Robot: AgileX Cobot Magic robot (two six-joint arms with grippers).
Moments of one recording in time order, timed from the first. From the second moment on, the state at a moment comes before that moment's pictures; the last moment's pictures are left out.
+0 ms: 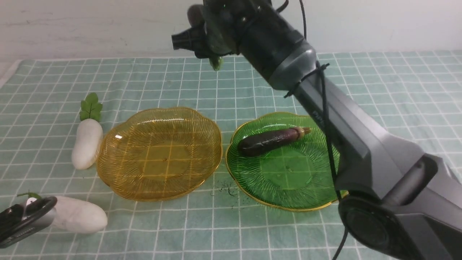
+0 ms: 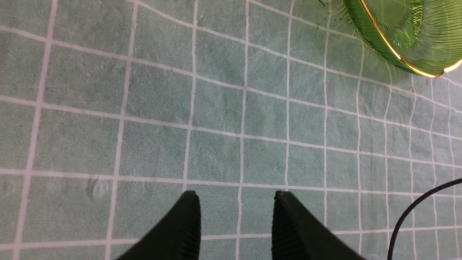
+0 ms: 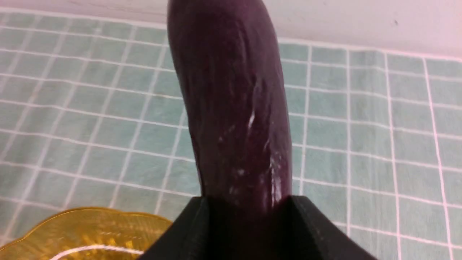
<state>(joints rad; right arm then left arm) 0.71 2.55 -2.94 -0.35 1.26 0.44 -0.01 0.59 -0.34 -0.61 0.82 0.04</state>
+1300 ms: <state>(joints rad) 0.57 1.76 -1.23 -0.42 0.84 0.63 -0.01 0.59 -0.34 -0.61 0.78 0.04</state>
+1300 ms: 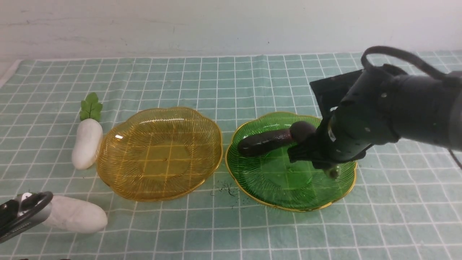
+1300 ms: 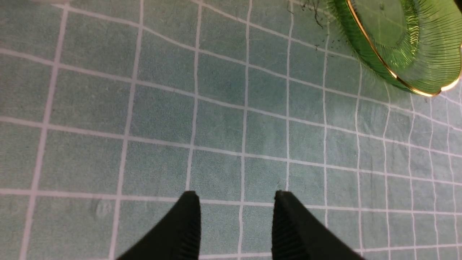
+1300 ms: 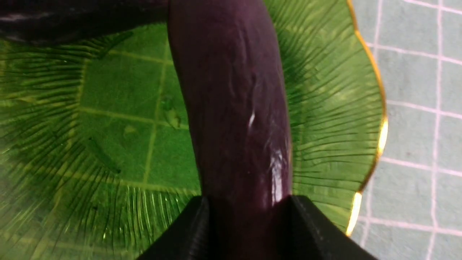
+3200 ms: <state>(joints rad) 0.55 0.56 -0.87 -0.15 1.05 0.11 -0.01 1.43 -0.70 0.25 0.55 -1.09</state>
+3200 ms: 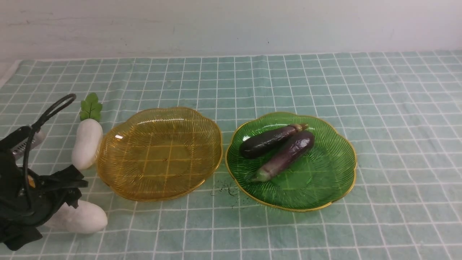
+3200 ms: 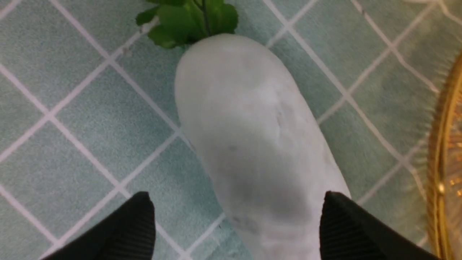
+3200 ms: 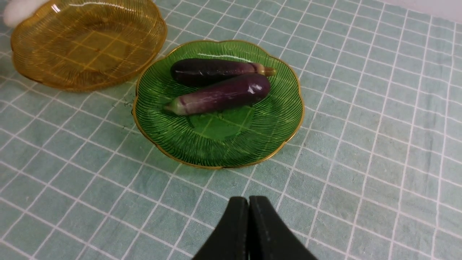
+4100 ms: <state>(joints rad) 0.55 0.59 -0.87 -0.15 1.05 0.11 -0.01 1.39 -0.96 0.16 0.83 -0.57</state>
